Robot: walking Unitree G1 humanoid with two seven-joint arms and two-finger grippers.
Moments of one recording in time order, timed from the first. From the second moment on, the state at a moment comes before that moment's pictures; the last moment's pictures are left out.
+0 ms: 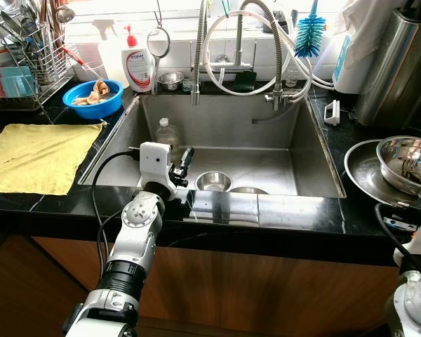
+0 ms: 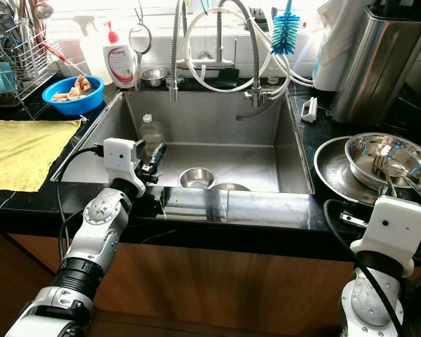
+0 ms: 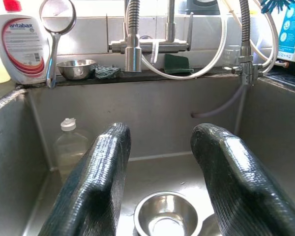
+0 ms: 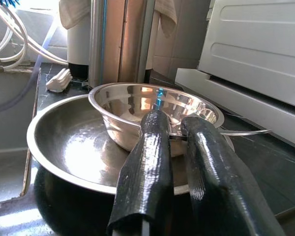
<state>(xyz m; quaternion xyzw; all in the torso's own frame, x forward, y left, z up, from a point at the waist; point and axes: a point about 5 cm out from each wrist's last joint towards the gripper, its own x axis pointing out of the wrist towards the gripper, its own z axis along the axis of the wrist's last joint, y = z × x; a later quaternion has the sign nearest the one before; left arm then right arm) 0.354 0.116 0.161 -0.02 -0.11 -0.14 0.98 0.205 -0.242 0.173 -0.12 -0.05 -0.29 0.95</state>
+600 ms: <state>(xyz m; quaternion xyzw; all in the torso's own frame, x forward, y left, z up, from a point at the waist) 0.355 0.120 0.162 -0.02 -0.11 -0.13 0.98 0.216 -0.235 0.196 -0.12 -0.11 -0.27 0.95</state>
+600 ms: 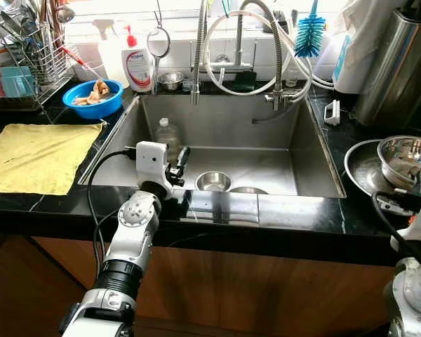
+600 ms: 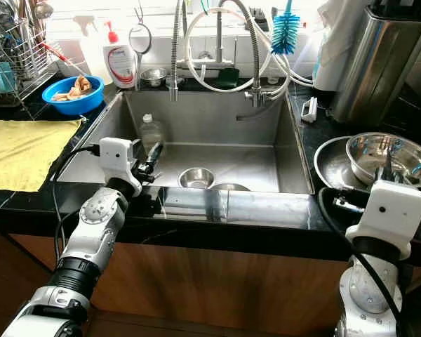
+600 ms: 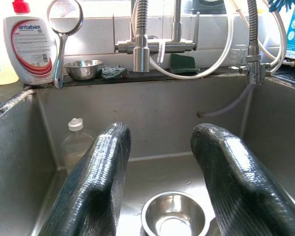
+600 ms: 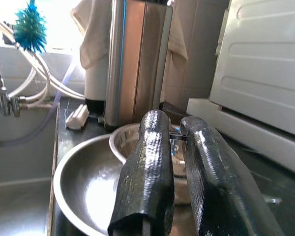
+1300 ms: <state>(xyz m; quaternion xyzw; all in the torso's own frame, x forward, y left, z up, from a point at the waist) 0.355 0.122 0.161 -0.02 -0.11 -0.12 0.99 0.234 -0.181 0.208 -0.14 -0.13 0.04 0.98</state>
